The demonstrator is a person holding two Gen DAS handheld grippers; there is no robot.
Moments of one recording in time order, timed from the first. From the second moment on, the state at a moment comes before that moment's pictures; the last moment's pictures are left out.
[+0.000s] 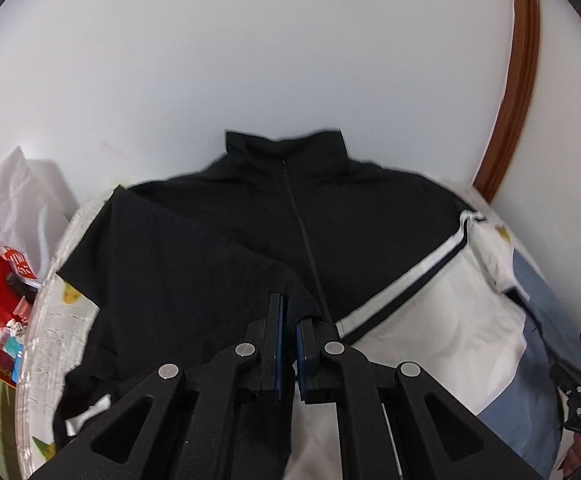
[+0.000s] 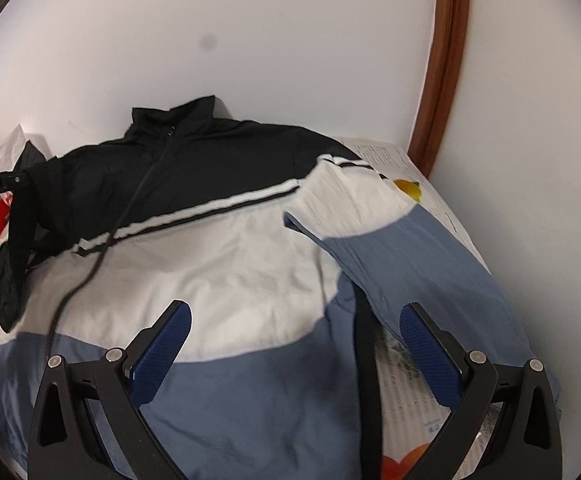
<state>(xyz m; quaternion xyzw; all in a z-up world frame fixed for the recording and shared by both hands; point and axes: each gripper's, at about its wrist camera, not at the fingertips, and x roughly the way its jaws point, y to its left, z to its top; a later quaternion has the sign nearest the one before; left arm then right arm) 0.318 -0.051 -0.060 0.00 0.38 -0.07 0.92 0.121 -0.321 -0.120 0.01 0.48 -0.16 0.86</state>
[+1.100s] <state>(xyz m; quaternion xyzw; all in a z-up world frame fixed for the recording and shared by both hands) 0.220 0.099 -0.078 -0.03 0.42 -0.02 0.91 0.206 -0.173 -0.097 0.00 0.45 0.04 0.89</state>
